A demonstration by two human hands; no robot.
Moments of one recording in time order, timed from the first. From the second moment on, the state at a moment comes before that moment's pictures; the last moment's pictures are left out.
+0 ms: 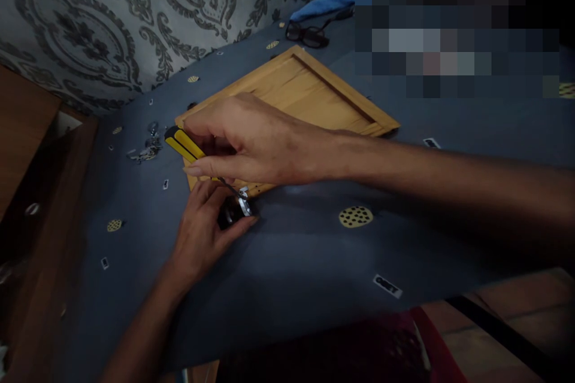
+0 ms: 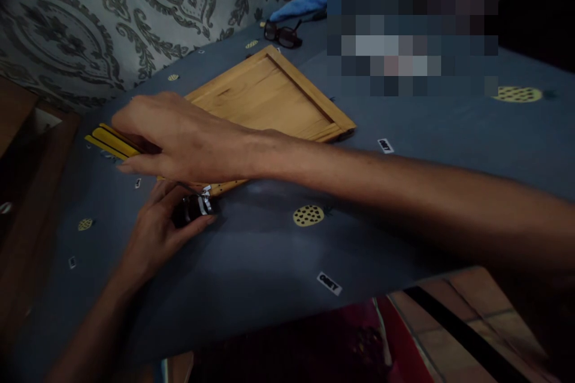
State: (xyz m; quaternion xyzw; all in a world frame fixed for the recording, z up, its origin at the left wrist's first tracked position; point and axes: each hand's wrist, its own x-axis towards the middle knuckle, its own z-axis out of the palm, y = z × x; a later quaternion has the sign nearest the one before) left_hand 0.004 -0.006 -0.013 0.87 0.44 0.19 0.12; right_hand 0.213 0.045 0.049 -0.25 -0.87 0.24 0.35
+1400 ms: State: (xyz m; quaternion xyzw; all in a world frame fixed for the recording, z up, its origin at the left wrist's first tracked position) left_hand 0.004 -0.005 -0.011 0.87 0.43 0.19 0.13; right_hand 0.210 0.042 0.047 -0.26 -0.86 0.24 0.36
